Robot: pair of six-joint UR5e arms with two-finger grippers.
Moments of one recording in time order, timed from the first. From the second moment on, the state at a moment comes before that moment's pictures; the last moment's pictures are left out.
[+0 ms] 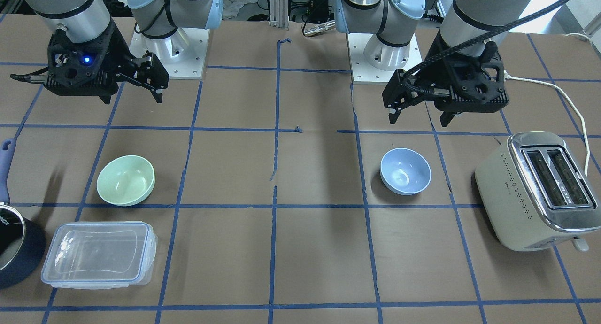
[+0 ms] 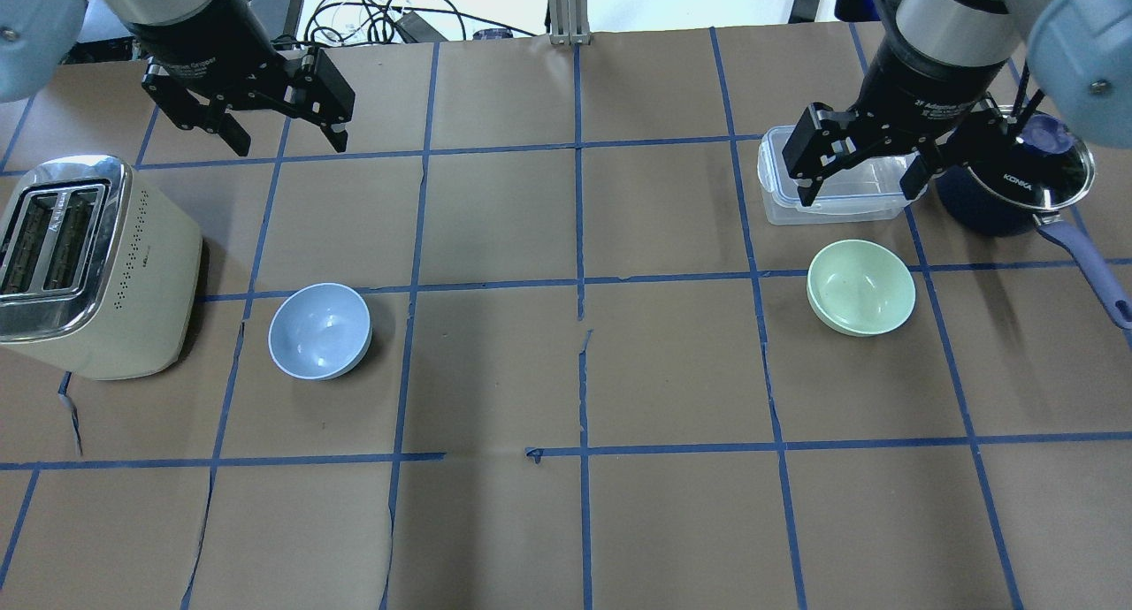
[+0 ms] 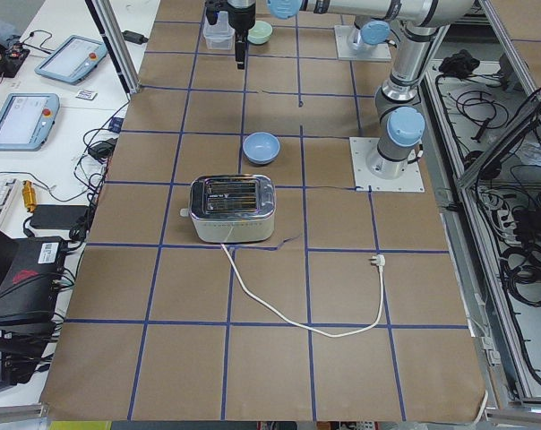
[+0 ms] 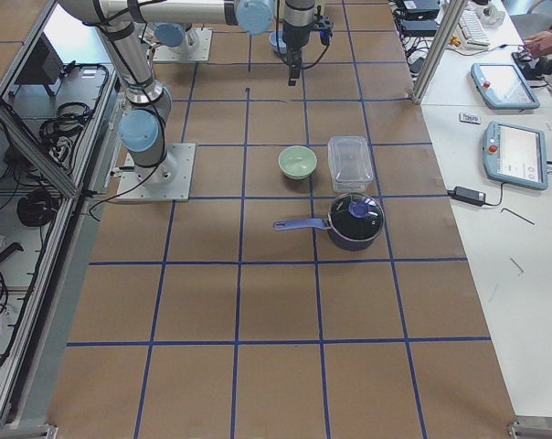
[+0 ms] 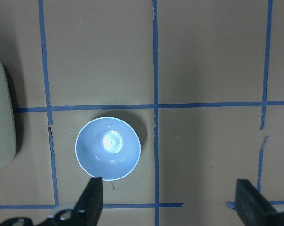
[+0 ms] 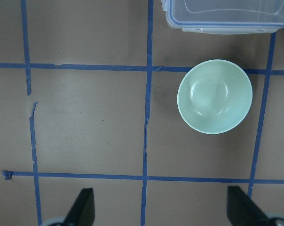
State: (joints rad) left arm -1.56 -1.65 -1.43 -1.64 1.59 0.03; right arm 1.53 -1.59 1.59 -1.51 -1.56 -0.08
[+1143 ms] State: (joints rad) left arm -1.56 -1.64 -1.44 -1.64 1.59 0.03; right arm 1.53 -1.59 1.59 -1.51 -1.56 -0.07
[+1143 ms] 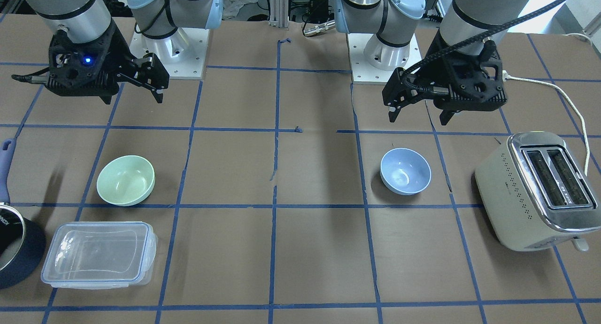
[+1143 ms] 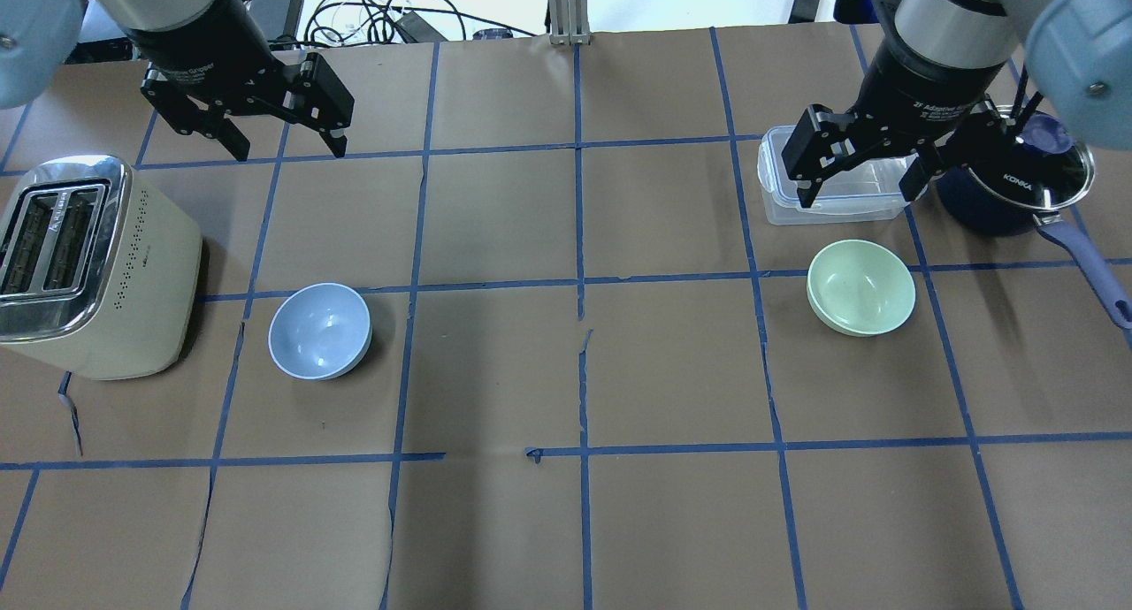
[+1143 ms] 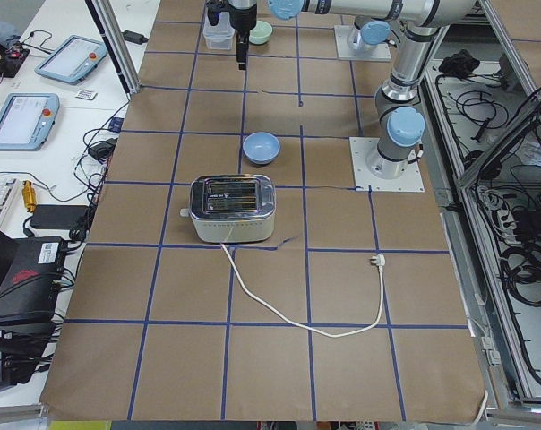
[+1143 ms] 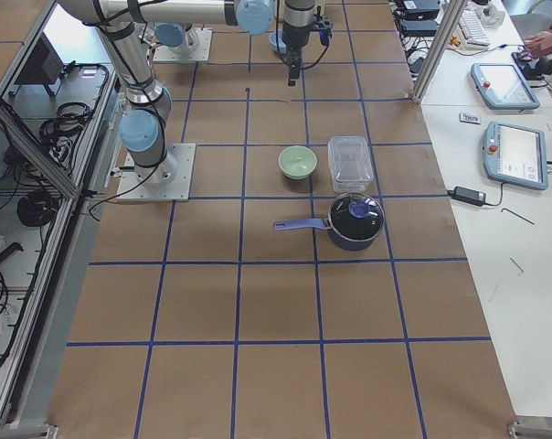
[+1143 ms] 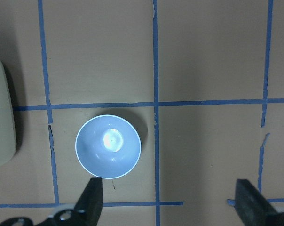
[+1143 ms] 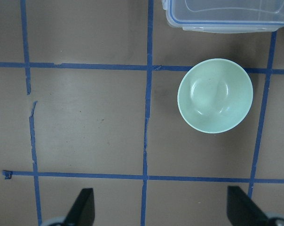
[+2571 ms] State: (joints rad) left arm -1.54 -1.73 -1.73 -1.39 1.62 0.04; right arm 1.53 -1.59 1.59 -1.51 -1.55 -0.07
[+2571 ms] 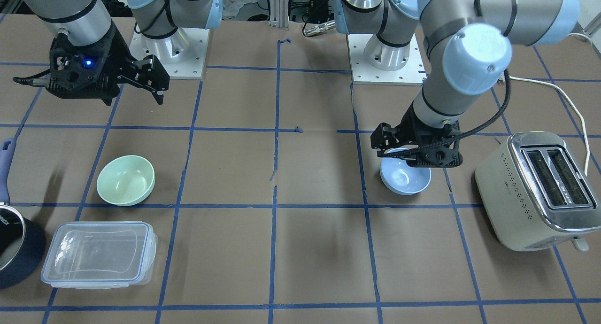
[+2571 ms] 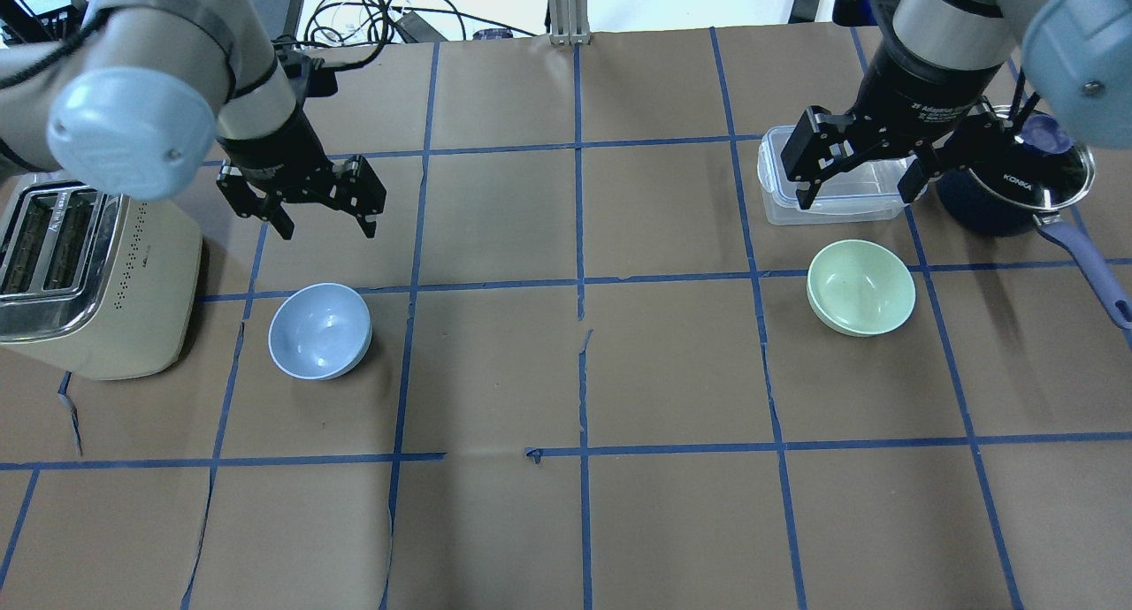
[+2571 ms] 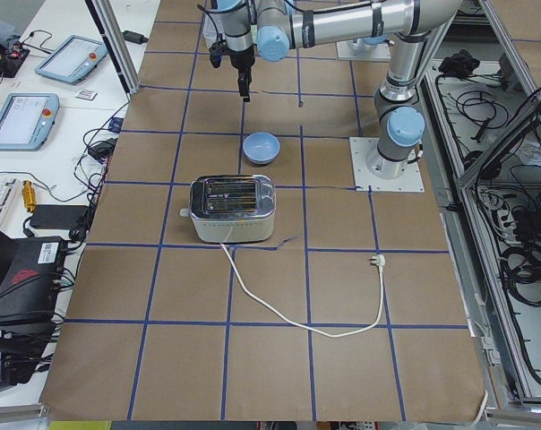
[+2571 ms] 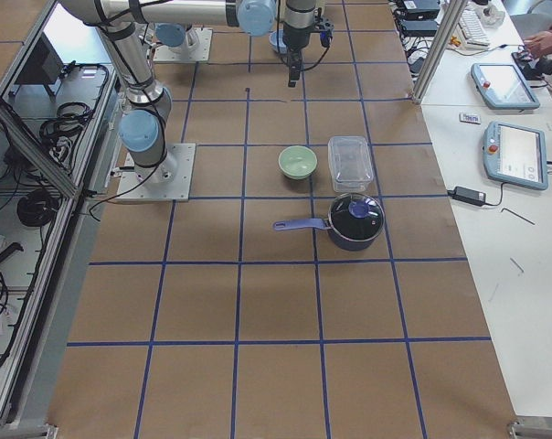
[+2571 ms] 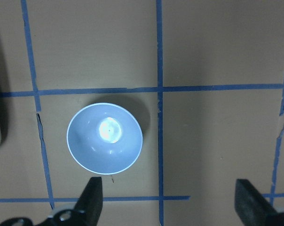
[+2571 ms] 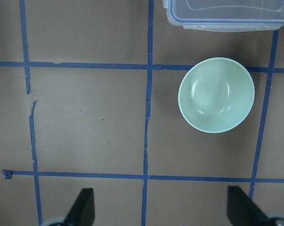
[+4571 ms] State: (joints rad) left arm -1.62 -1.89 -1.87 -1.20 1.68 -0.01; right arm 1.45 -1.50 1.69 -1.59 -1.56 -0.06
